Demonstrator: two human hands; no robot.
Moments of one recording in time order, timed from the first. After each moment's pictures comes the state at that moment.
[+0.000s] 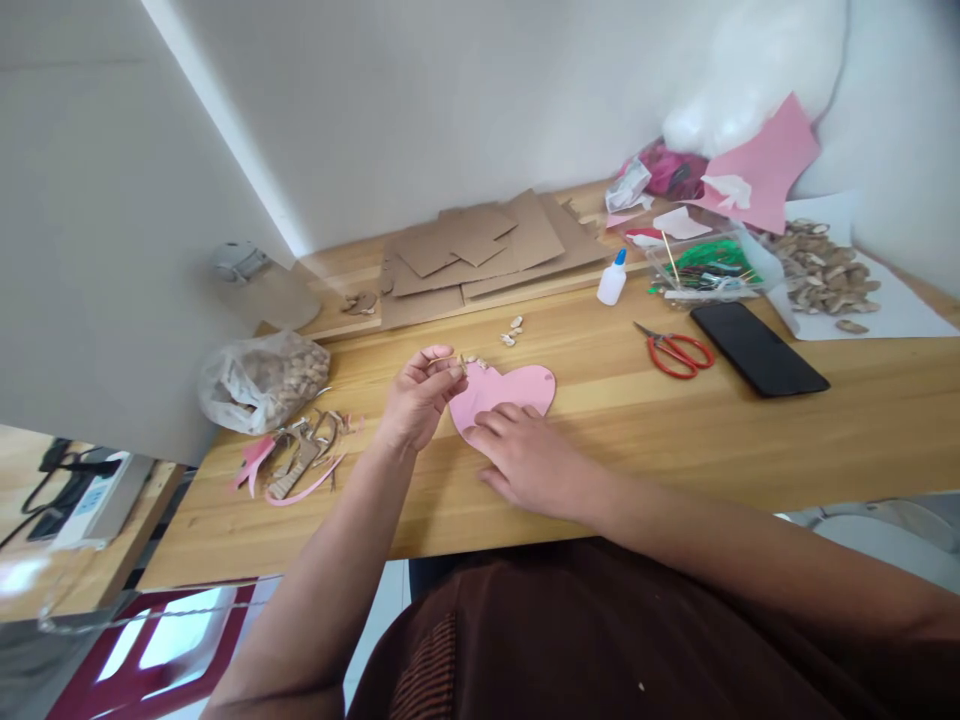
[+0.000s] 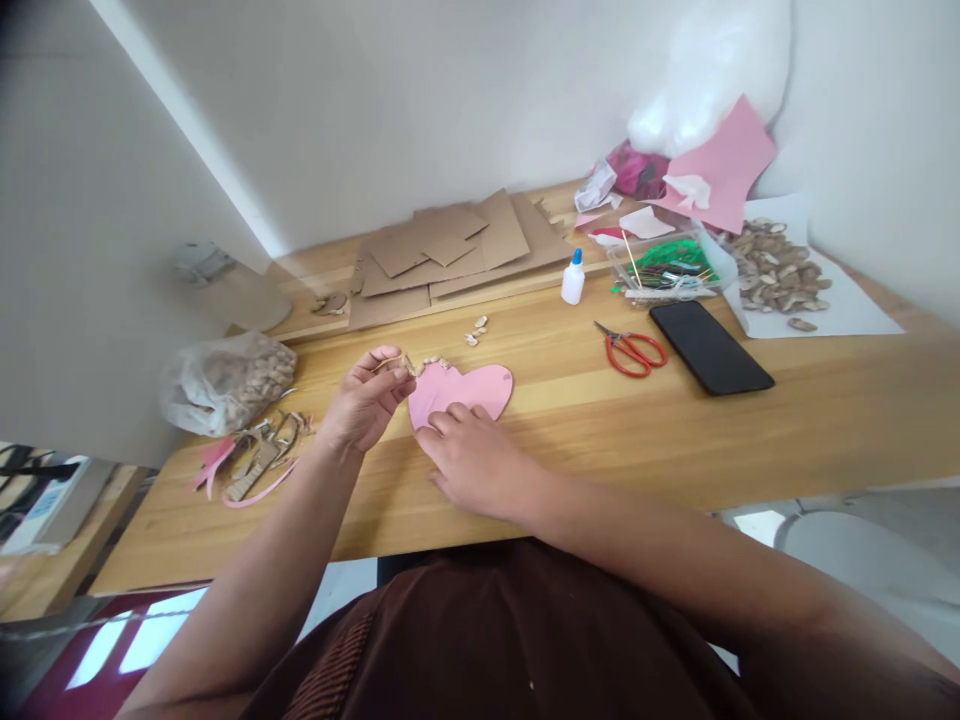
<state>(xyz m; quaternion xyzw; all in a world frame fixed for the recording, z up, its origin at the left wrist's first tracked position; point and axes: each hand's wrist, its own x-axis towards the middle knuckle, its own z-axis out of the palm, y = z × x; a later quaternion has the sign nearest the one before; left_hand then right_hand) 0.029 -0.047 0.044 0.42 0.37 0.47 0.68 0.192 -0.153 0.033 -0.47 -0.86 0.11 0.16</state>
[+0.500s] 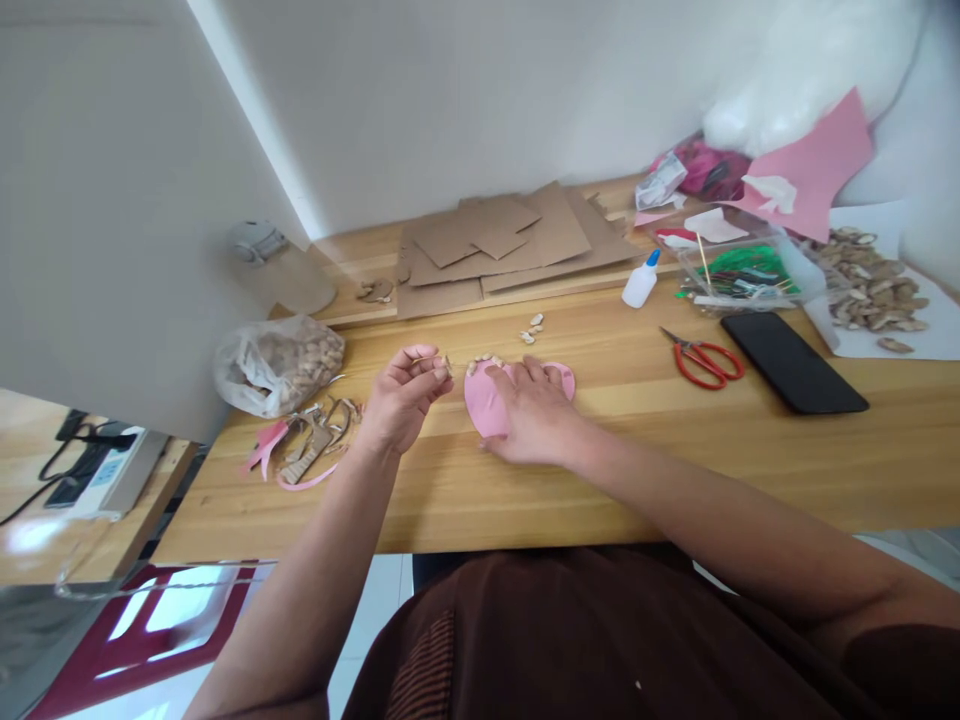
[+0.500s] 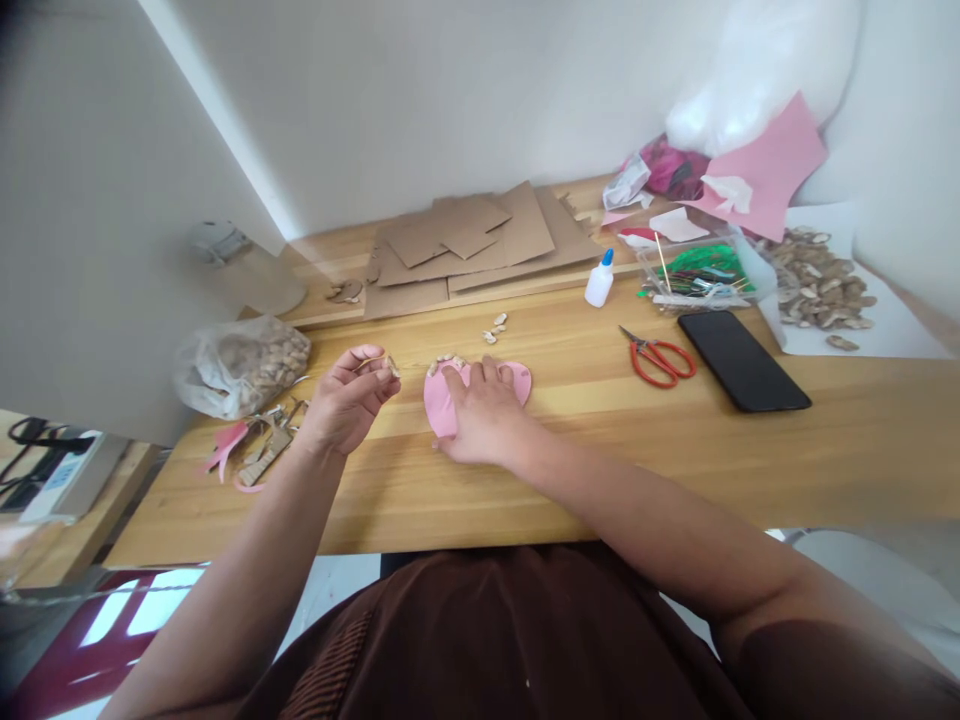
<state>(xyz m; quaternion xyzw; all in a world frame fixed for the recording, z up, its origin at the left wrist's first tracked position) -0.010 -0.045 0.047 0.42 0.38 0.50 0.65 0.183 -0.102 0.023 -0.60 -0.78 0.10 0.11</state>
